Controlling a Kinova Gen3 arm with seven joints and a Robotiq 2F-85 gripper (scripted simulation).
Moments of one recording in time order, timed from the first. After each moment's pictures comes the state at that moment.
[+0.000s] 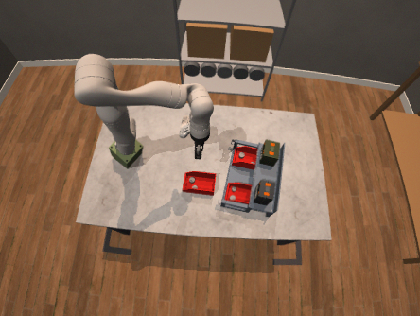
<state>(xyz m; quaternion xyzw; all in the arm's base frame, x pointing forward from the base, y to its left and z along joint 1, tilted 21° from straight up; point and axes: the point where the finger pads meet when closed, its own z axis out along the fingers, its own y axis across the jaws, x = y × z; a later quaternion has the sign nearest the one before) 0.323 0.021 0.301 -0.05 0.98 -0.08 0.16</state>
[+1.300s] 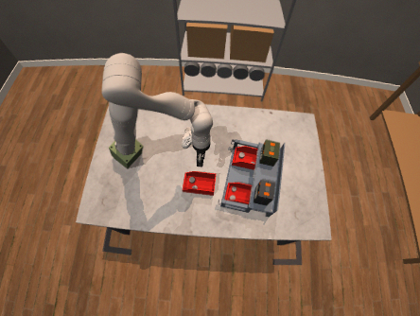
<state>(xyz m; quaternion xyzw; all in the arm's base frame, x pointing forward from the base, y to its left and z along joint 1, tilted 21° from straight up) 0.356 0.014 0.226 -0.05 0.98 -0.07 0.17</state>
